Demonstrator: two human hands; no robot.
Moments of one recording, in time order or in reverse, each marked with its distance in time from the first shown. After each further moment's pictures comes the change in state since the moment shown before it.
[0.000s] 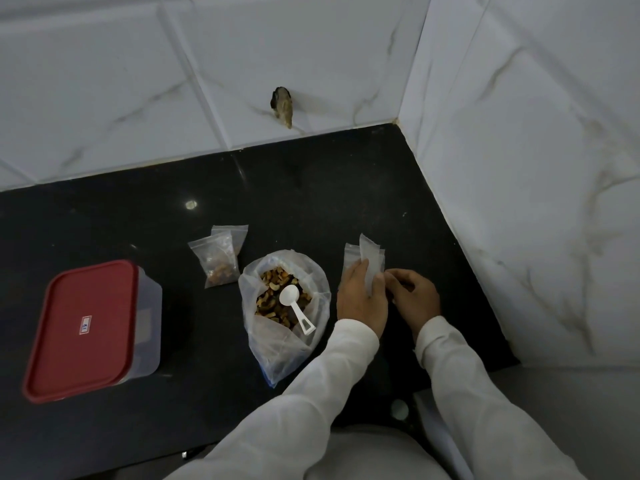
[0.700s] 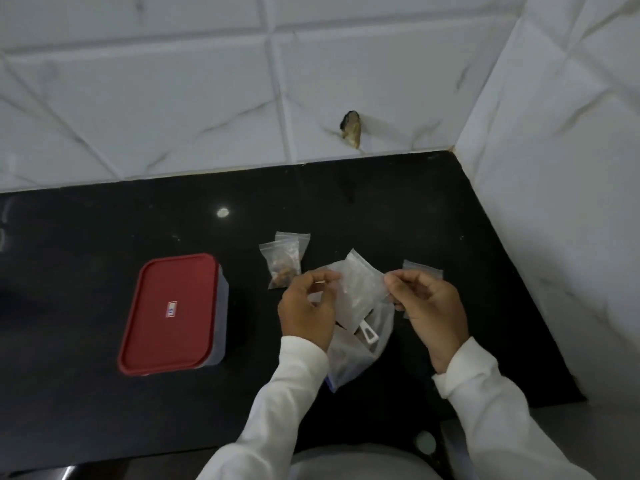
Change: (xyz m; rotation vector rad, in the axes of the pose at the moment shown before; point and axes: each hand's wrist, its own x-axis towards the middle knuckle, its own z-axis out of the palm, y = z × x) left_hand -0.029 -0.042 -0.170 -0.263 0.329 0.107; right_hand -0.103 -0.088 0.055 0.166 -0.188 -0.251
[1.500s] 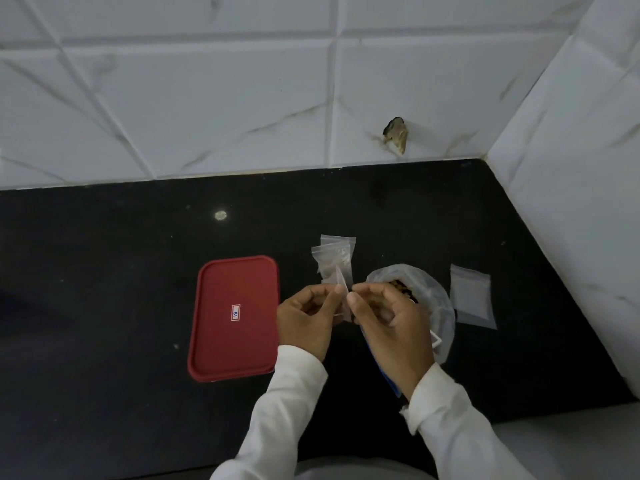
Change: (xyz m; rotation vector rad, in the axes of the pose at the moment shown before) left_hand 0.029 -0.031 -0.102 -0.388 -0.111 -0.146; right_hand -0.052 -0.008 0.143 -0.126 -0.084 -0.214
